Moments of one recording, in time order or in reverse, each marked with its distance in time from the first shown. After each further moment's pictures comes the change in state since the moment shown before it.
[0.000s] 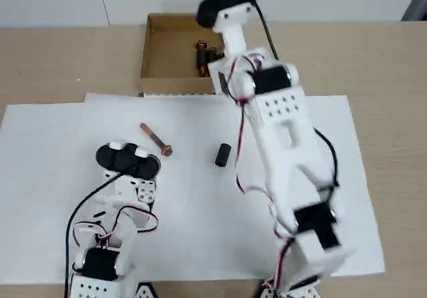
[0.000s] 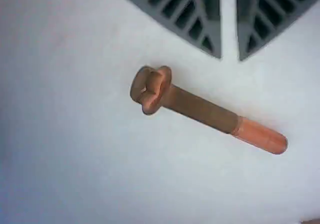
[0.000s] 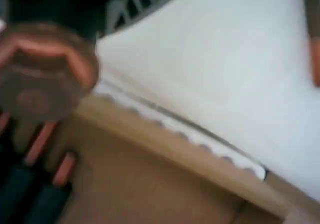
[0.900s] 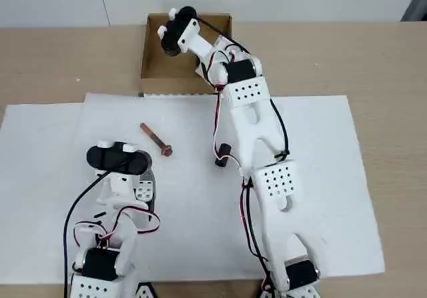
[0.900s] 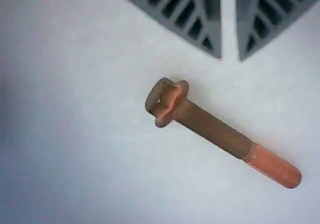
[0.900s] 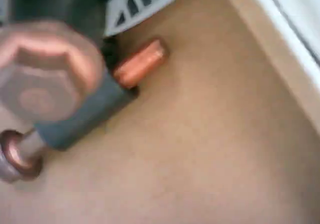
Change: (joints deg) left arm 0.0 0.0 0.0 2.1 7.8; right arm 0.0 56.8 -61.6 0.8 36.2
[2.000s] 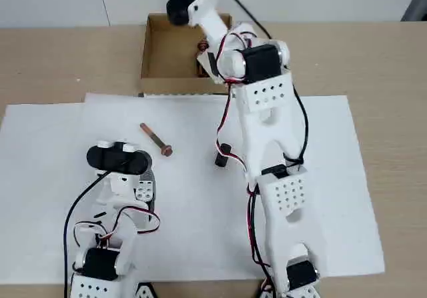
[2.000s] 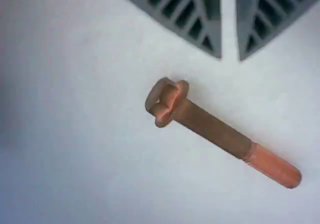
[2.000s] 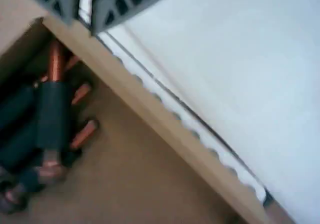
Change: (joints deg) left arm 0.0 0.0 0.0 0.0 0.0; right arm -1.5 -20.8 -9.5 34.0 -19.8
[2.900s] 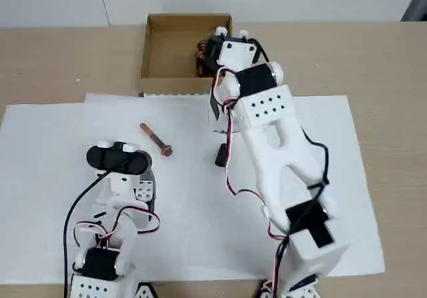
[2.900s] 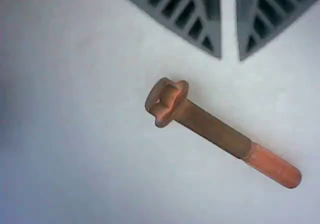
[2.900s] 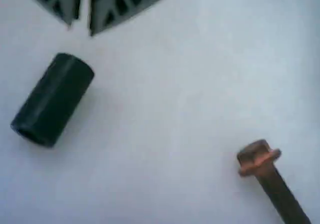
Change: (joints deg) left arm 0.0 0.0 0.0 0.0 0.0; right arm -2.6 -34.1 69.7 -0.1 -39.9
